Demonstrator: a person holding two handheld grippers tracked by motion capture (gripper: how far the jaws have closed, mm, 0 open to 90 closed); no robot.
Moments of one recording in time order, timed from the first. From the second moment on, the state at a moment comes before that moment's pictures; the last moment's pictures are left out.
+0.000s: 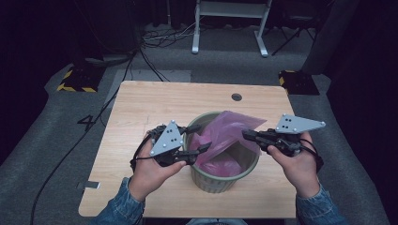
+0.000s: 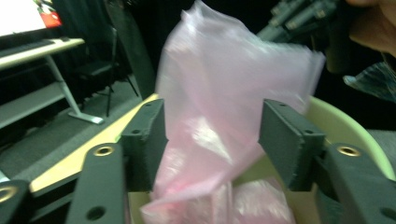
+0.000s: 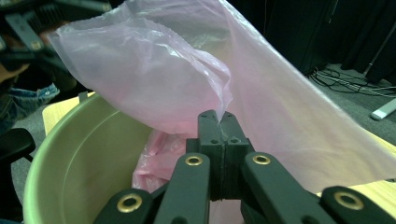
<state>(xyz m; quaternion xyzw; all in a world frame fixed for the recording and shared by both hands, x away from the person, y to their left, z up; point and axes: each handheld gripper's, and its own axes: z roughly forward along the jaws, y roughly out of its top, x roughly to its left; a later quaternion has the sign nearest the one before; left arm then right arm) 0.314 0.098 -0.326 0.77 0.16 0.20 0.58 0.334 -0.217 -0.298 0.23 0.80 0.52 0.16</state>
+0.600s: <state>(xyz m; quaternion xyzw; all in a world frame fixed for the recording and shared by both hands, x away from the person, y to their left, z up) 0.295 0.070 -0.336 0.79 0.12 0.23 0.56 0.334 -0.220 -0.296 0.25 0.79 0.53 0.17</state>
